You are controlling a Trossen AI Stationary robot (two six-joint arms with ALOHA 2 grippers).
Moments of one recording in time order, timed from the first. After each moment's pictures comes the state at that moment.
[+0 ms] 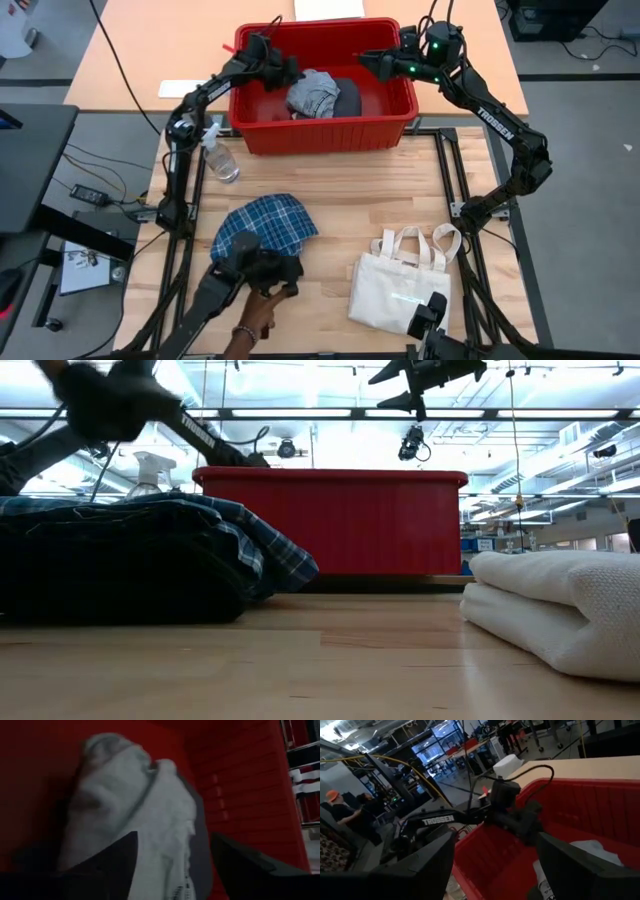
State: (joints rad) left arm 1.08 2.25 1.99 -0.37 0.62 -0.68; right arm -0.86 1.50 1.62 -0.22 -0.45 0.44
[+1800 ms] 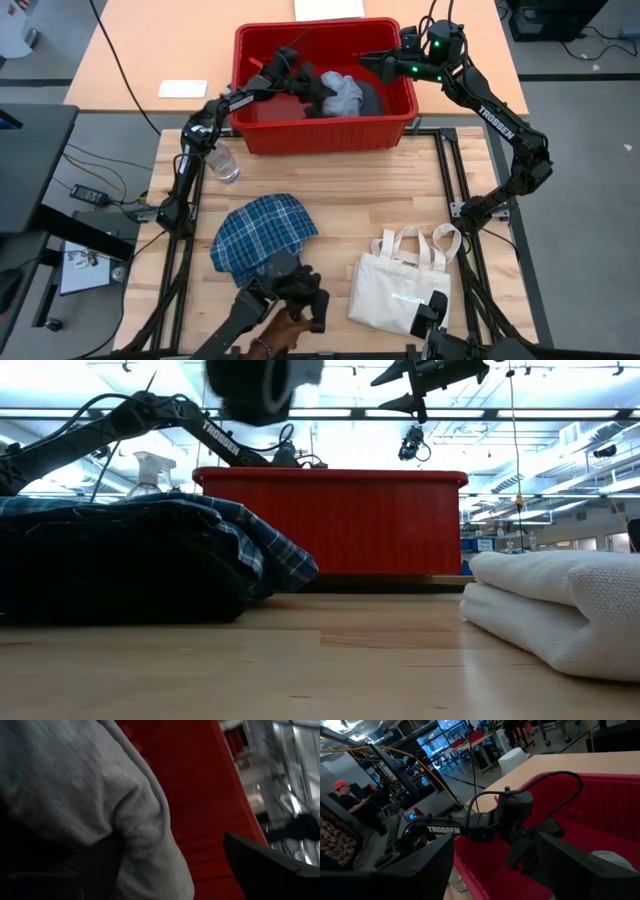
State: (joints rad) left arm 0.90 2.32 1.99 -0.09 0.90 -0.66; right arm -0.89 1.50 1.62 -0.25 -0.52 0.41
